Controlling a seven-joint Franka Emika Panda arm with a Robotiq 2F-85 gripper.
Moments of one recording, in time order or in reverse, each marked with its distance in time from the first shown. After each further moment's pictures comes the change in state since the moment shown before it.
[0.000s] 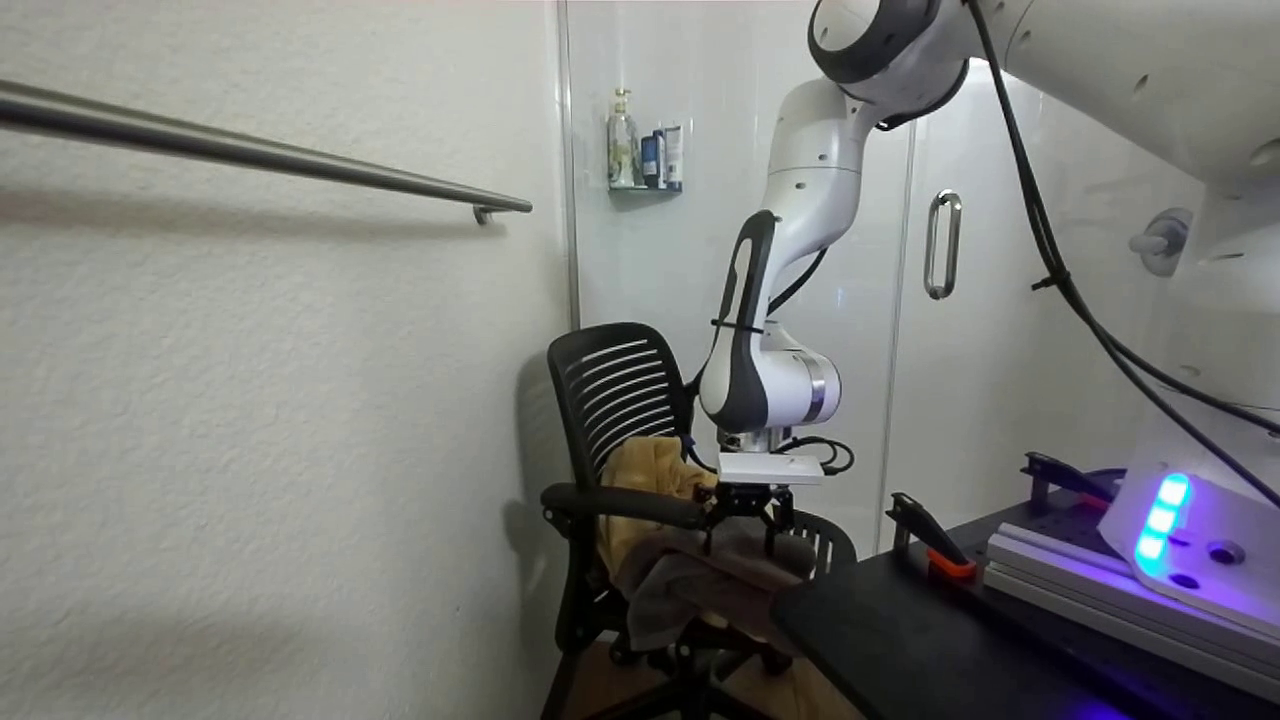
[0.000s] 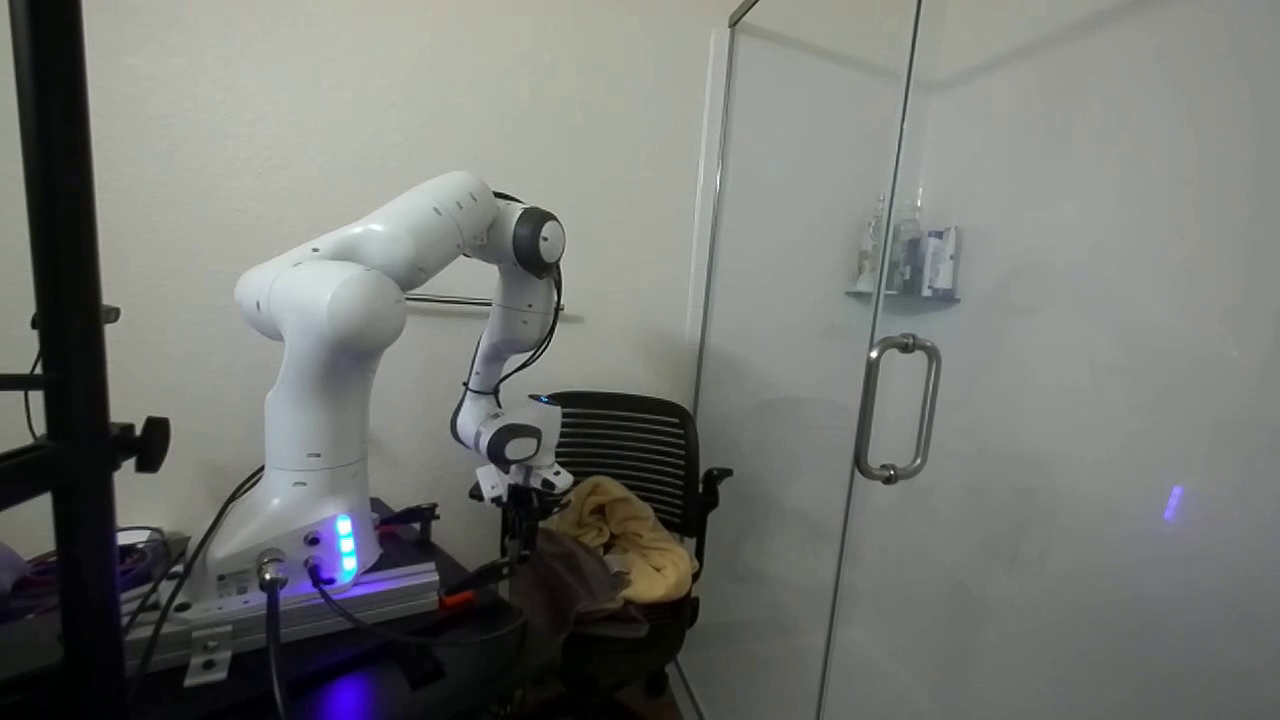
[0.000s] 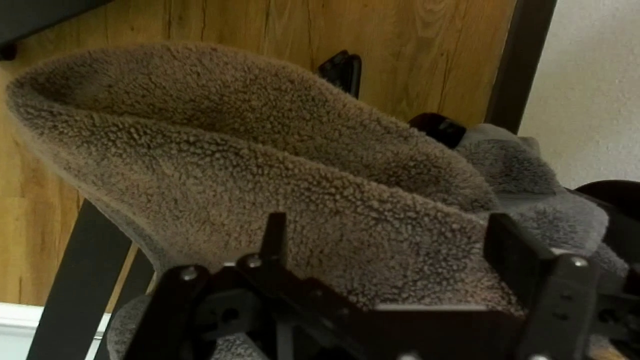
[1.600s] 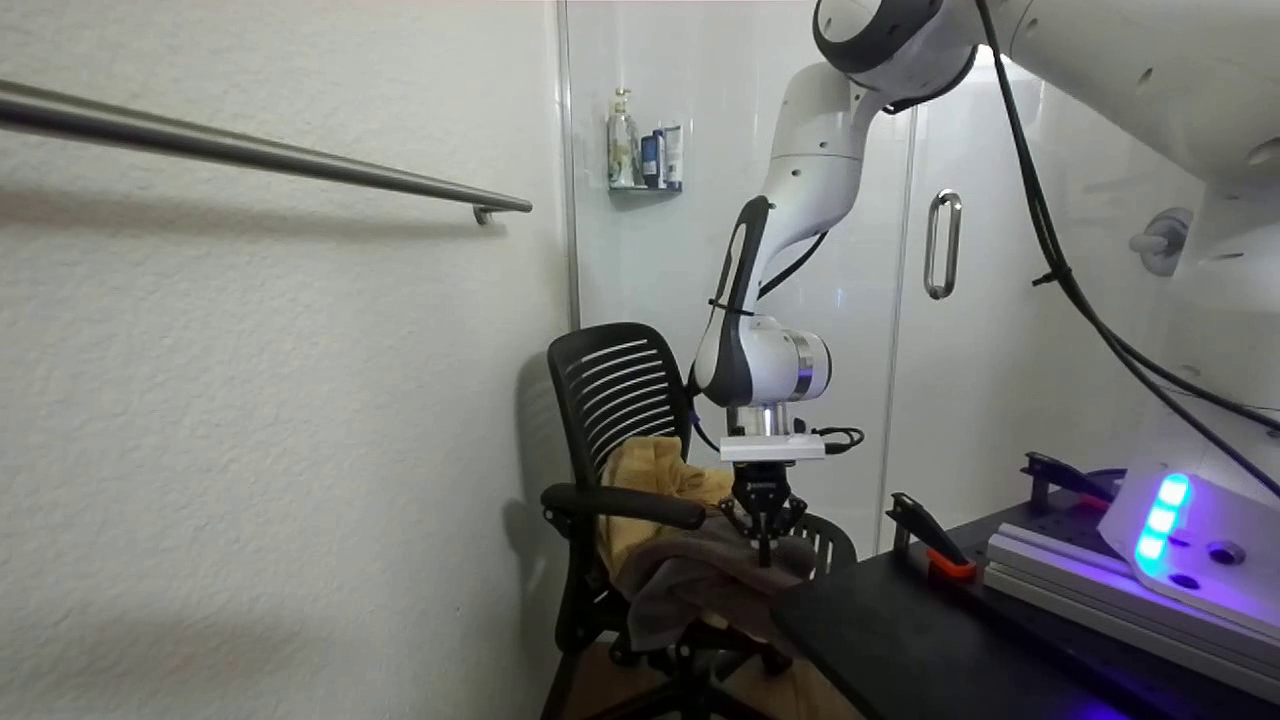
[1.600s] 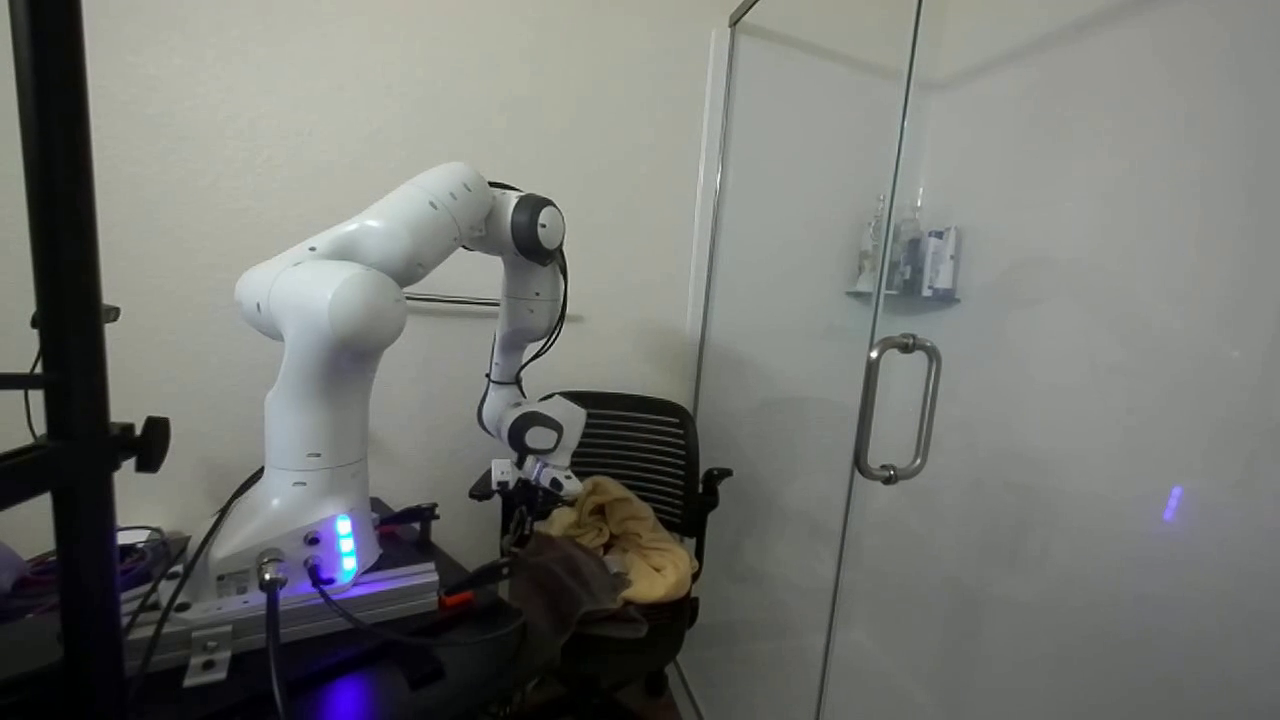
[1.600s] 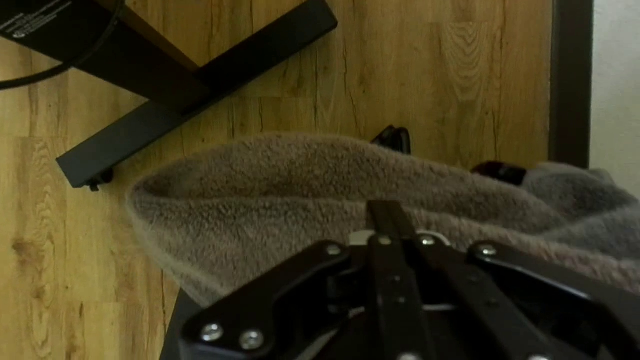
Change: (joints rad) arm 0.003 -0.054 -0.066 0.047 0.088 -0.358 0.067
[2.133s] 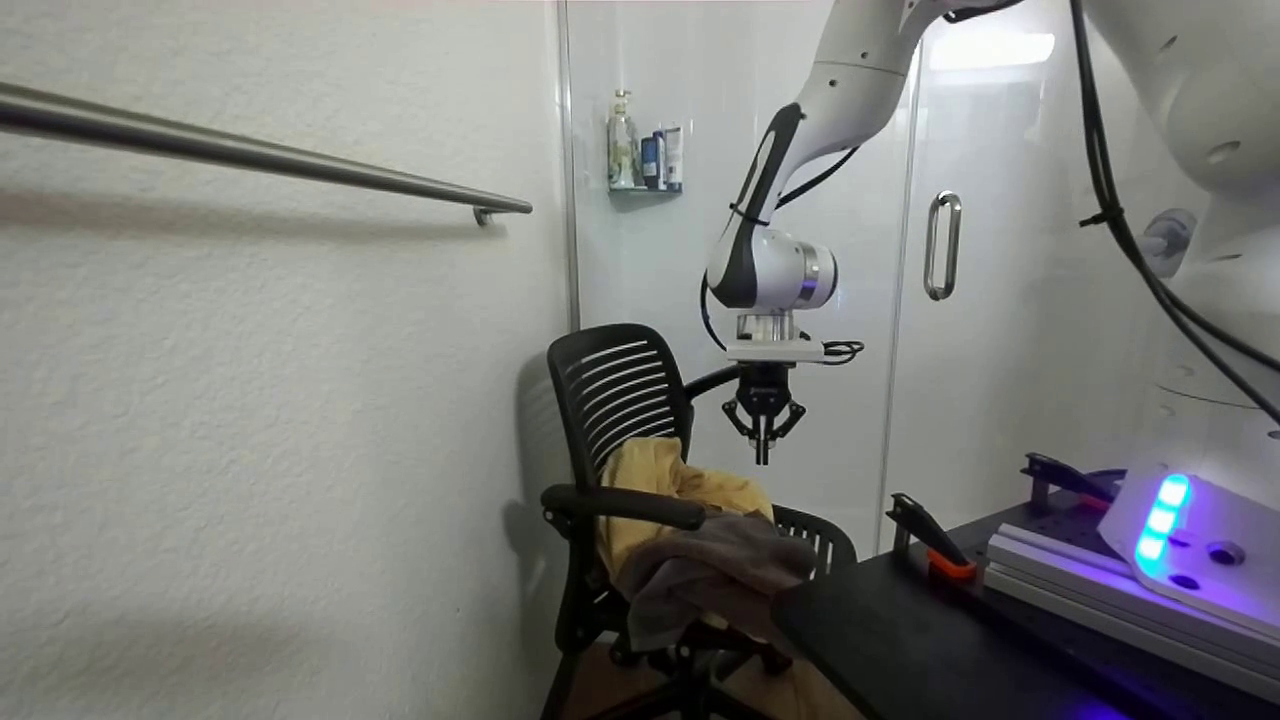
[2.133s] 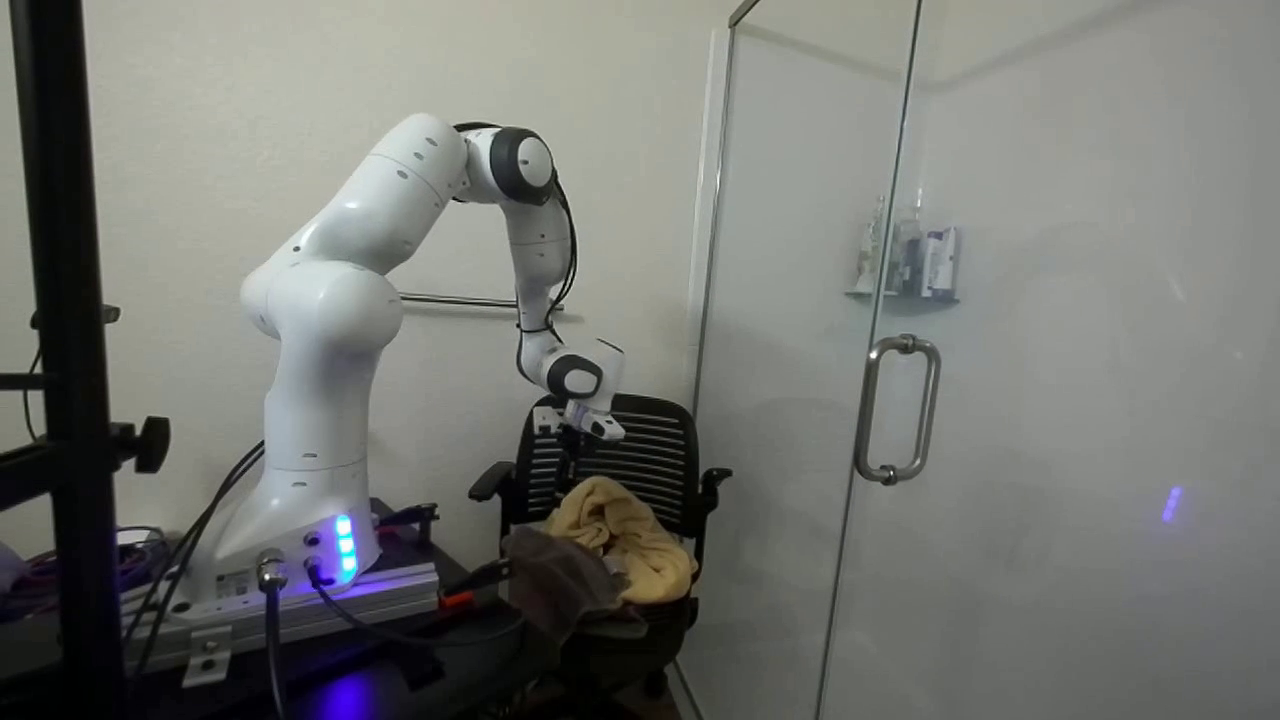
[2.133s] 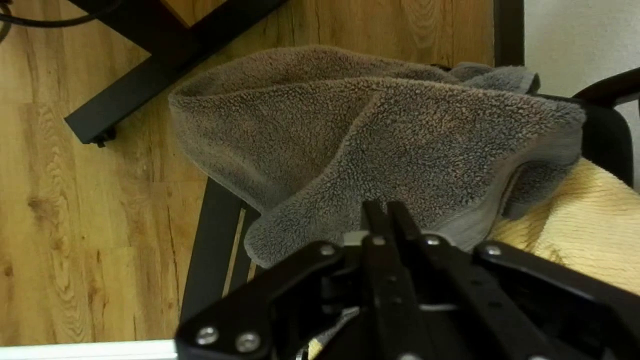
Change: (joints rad) arm -0.065 -0.294 -0.065 -0.042 -0.032 -0.185 -0.002
